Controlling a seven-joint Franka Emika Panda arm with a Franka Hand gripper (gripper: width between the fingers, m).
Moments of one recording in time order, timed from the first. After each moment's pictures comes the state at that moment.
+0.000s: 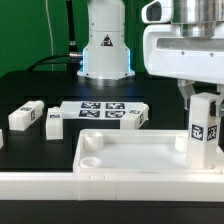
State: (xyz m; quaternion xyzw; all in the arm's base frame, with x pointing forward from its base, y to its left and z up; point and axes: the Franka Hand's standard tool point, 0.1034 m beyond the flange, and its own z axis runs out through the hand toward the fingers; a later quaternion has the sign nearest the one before) arm 0.631 0.101 0.107 -0.87 0.49 -0.01 0.06
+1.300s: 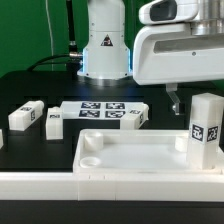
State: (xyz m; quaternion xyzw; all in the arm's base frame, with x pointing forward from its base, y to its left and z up) arm 0.636 0.107 0.110 -1.00 0.04 -0.04 0.05
